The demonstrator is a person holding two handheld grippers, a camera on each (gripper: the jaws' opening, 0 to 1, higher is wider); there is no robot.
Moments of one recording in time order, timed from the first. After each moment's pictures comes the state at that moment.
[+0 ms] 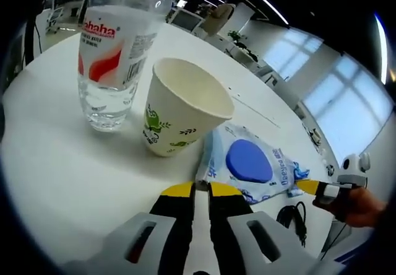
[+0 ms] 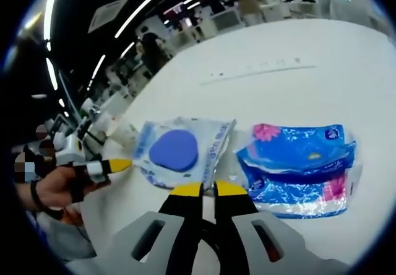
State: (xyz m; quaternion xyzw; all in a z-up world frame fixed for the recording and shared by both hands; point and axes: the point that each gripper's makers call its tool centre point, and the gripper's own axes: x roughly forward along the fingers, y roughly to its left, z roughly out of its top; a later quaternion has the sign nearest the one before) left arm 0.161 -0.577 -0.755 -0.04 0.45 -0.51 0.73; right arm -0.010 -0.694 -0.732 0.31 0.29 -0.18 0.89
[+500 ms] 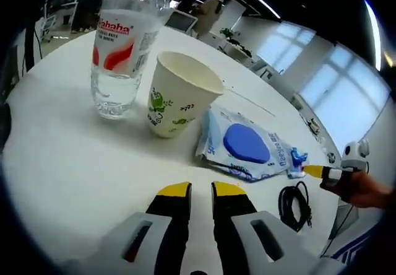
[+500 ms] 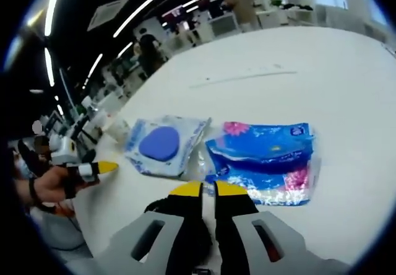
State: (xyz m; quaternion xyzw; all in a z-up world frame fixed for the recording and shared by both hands) left arm 0.139 -0.554 -0.754 0.03 0.40 -0.56 0.72; right arm -0.068 -0.716 -0.732 0.29 0.29 -0.22 0.88
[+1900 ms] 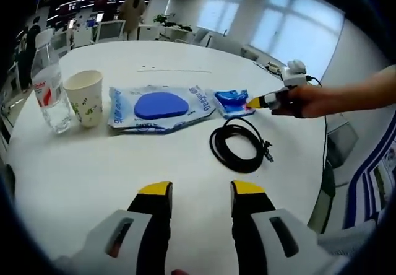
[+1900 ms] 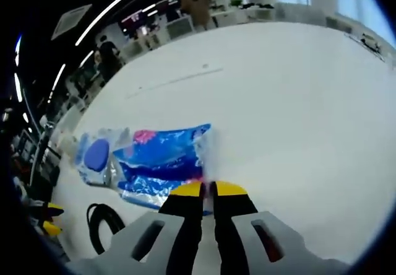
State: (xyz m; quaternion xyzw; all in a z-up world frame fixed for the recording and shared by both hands) left arm 0.020 -0.518 -0.727 0.14 0.35 -0.67 0.63; right arm -0.122 -0.793 -0.762 0.29 0.31 -0.34 0.84
